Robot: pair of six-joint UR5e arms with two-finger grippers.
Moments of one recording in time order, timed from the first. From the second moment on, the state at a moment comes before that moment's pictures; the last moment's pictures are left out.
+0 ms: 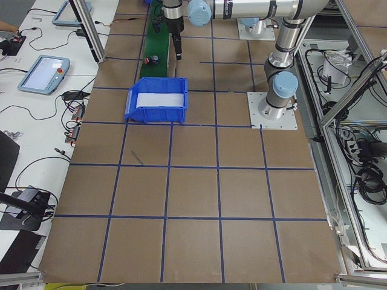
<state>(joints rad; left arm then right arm) -1.55 -1.67 -1.53 -1.59 1.69 -0.14 0.96 -1.12 1.26 -1.69 -1.67 -0.80</state>
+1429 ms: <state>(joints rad) -1.55 -1.65 -1.53 -1.64 1.68 -0.01 0.91 -0.90 1.27 -1.93 -1.59 -0.82</state>
